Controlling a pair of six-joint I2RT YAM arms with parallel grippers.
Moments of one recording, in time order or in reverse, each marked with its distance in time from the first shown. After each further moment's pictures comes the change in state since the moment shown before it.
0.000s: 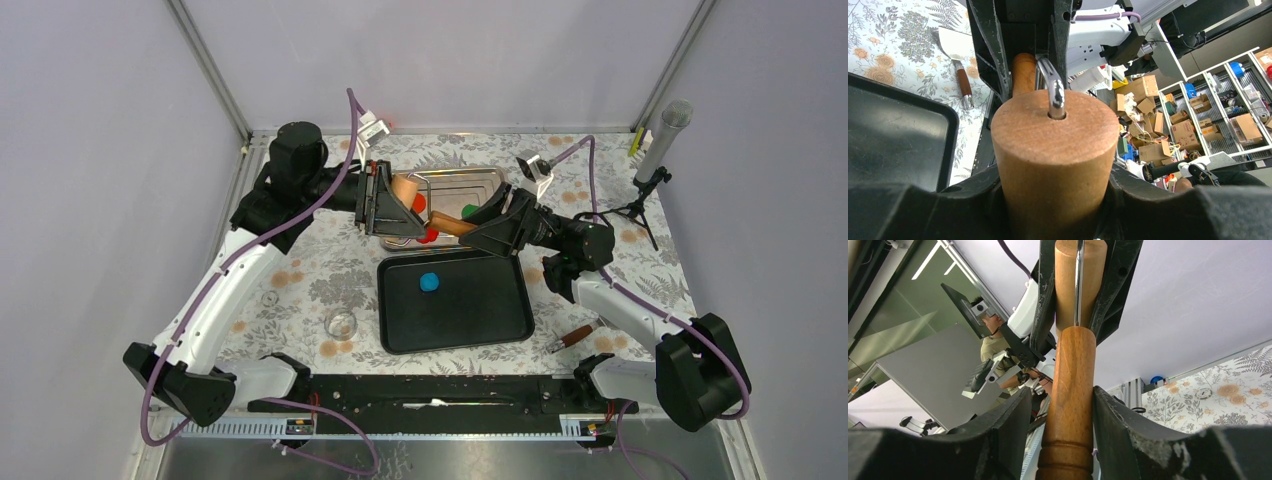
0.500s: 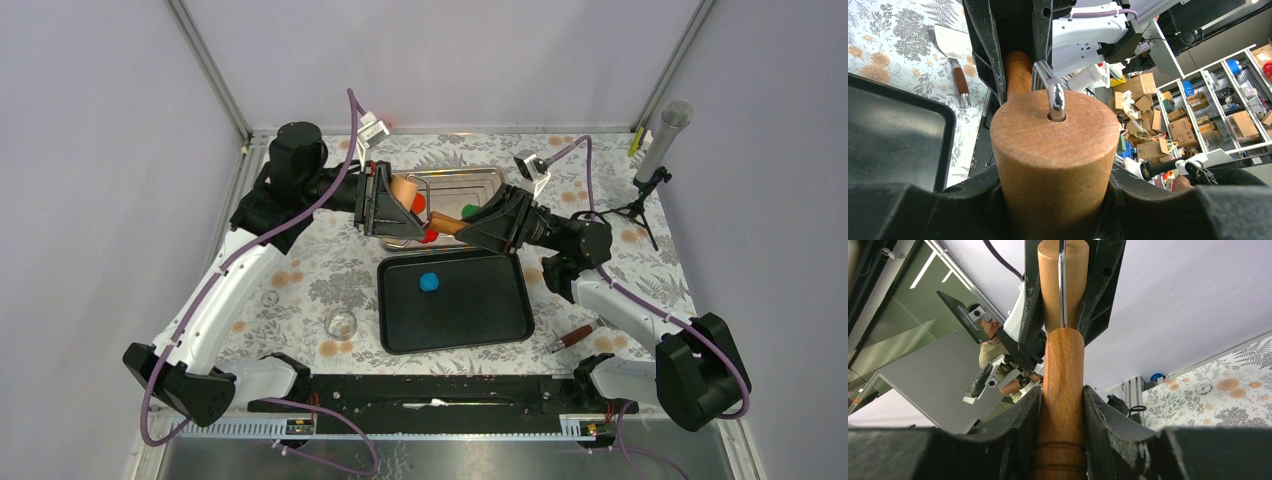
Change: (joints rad) left arm 0.000 0.000 0.000 -0.005 0.013 0.000; right arm 0.006 0.000 0.000 -0.041 0.017 -0.004
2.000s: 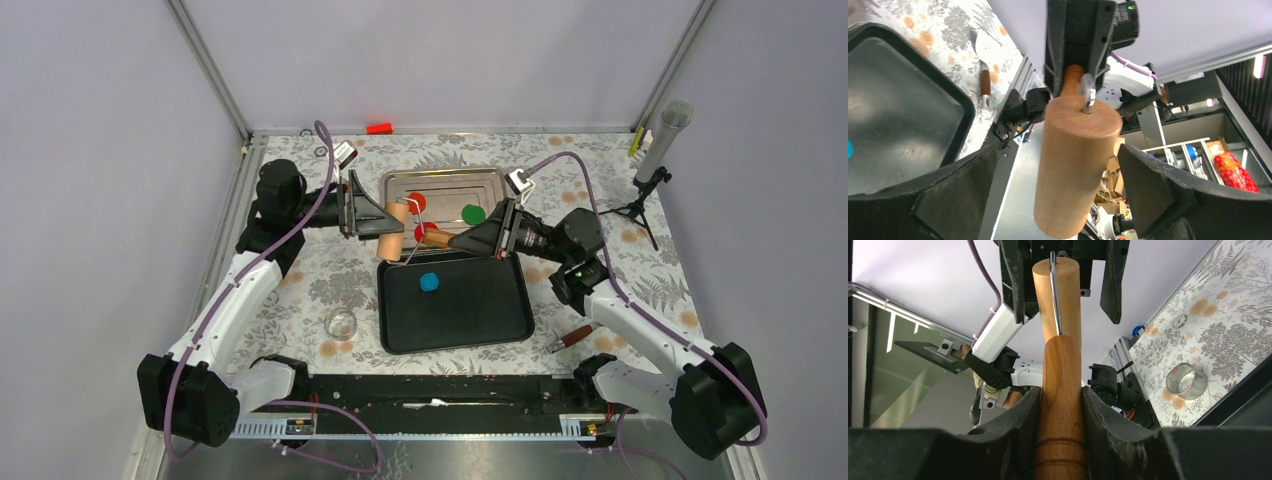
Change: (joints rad) left arm 0.229 -0.098 -0.432 0.354 -0.016 -0.292; right arm 0.015 -0.160 -0.030 -0.634 0.089 -0.112
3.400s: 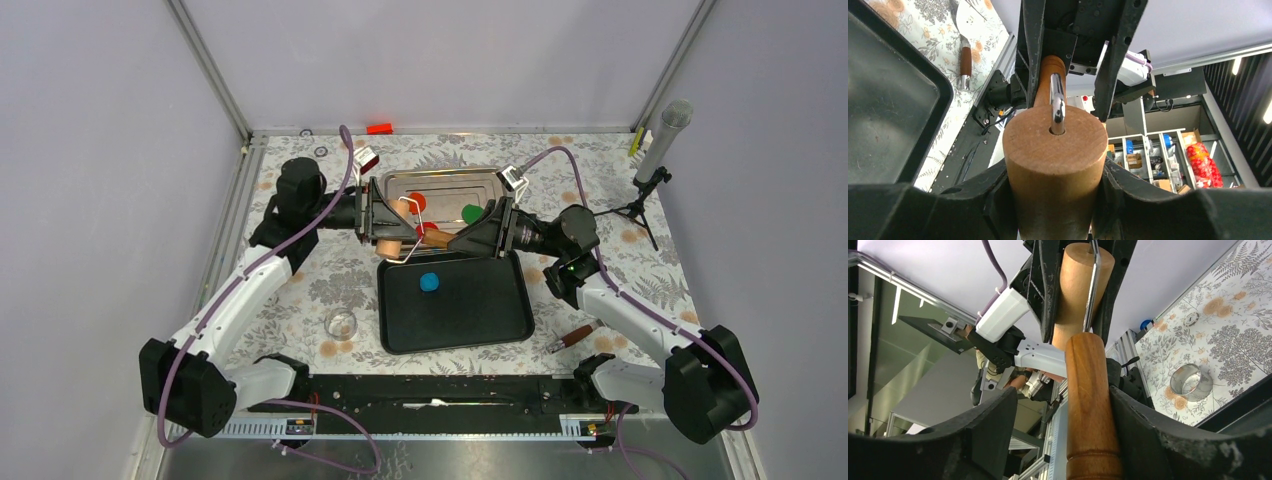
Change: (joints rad) left arm -0.114 0.039 0.013 0.046 -0.015 -0.109; right arm -0.001 0.097 0.013 0.167 -0.096 0.025
